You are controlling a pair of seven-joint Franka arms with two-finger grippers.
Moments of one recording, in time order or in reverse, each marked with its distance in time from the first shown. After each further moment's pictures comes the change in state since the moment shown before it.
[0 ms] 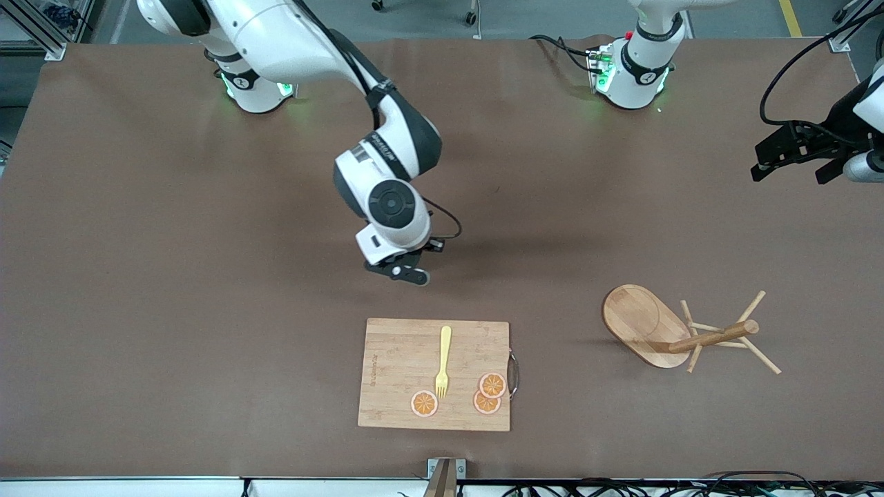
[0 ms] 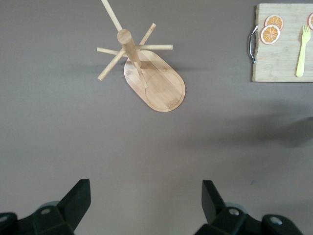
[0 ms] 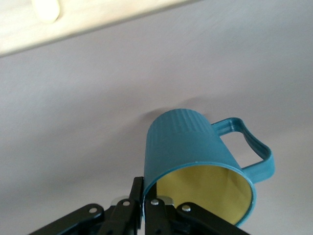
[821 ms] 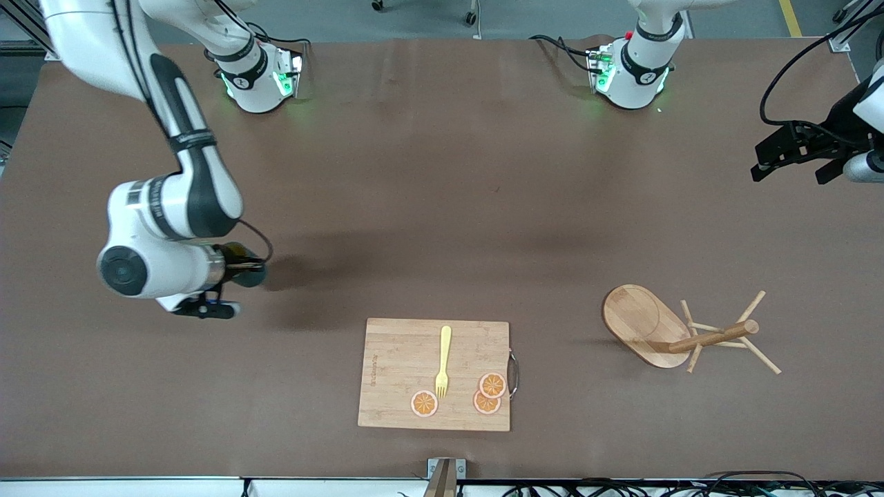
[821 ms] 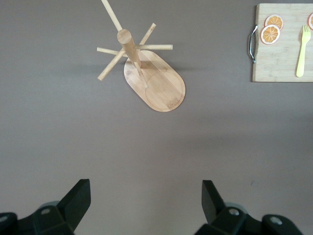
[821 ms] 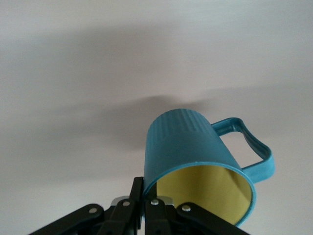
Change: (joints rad) left arm 0.000 0.000 0.000 0.000 0.000 0.000 0.000; right arm -0.471 -0.264 -0.008 -0.309 -0.041 -0.154 -0.654
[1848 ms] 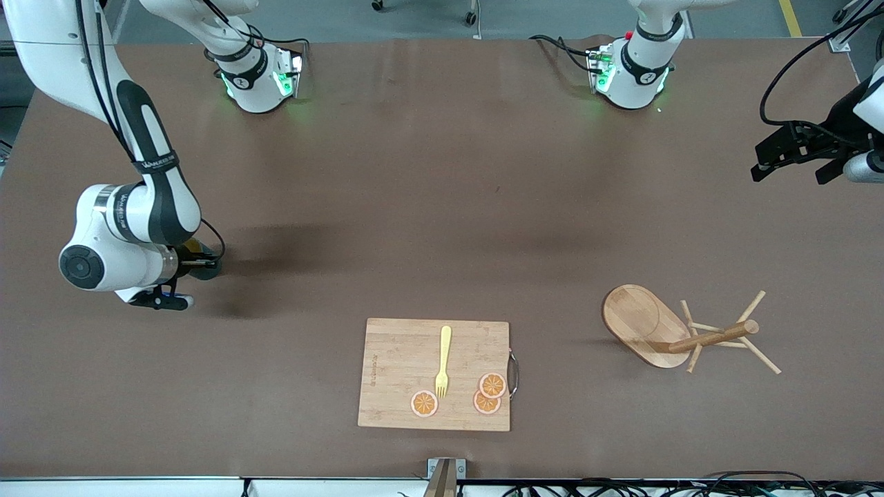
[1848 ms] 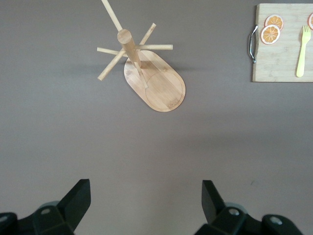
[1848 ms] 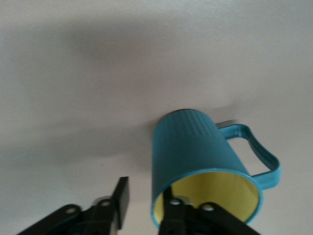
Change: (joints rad) left arm 0.000 0.000 0.000 0.000 0.000 0.000 0.000; right arm -0.249 -0.003 -0.029 -0.236 -0.143 0.184 -0.201
